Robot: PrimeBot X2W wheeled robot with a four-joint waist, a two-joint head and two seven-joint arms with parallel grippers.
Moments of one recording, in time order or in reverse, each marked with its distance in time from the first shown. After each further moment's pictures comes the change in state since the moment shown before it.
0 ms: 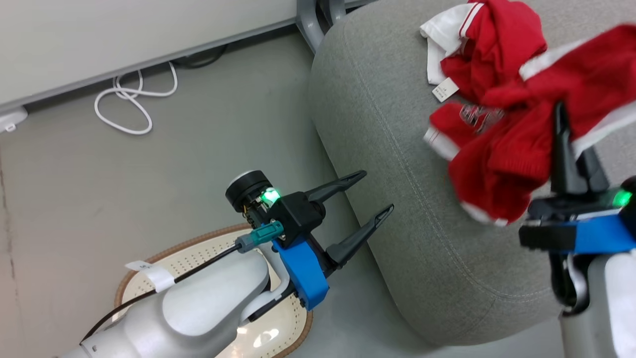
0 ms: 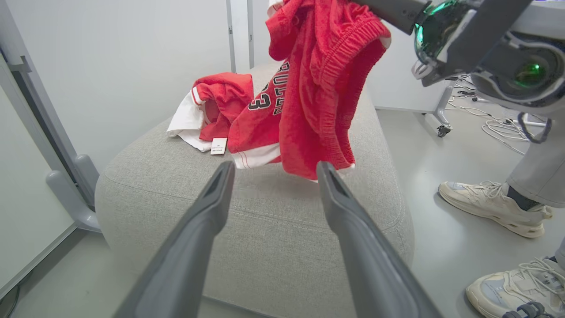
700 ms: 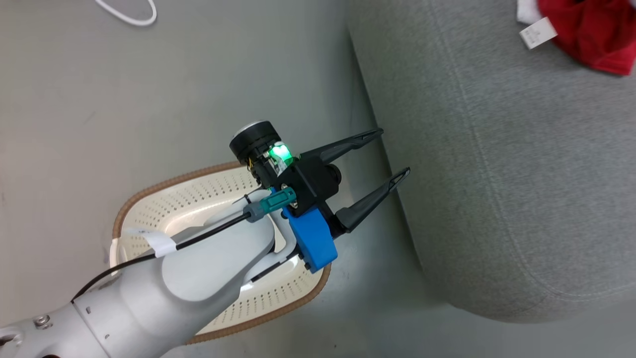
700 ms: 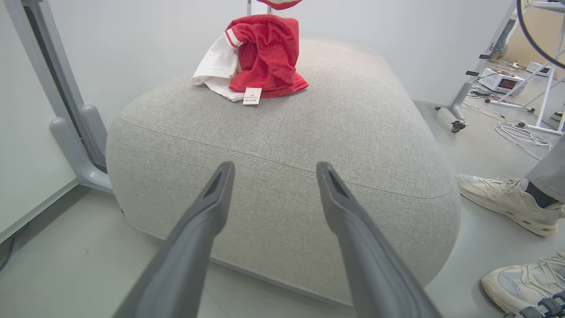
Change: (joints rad) left arm -0.157 -0.001 -0.040 -0.004 0.026 0.000 0.000; right arm -0.549 -0.234 -0.229 0.007 -0.025 0.000 0.000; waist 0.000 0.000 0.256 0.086
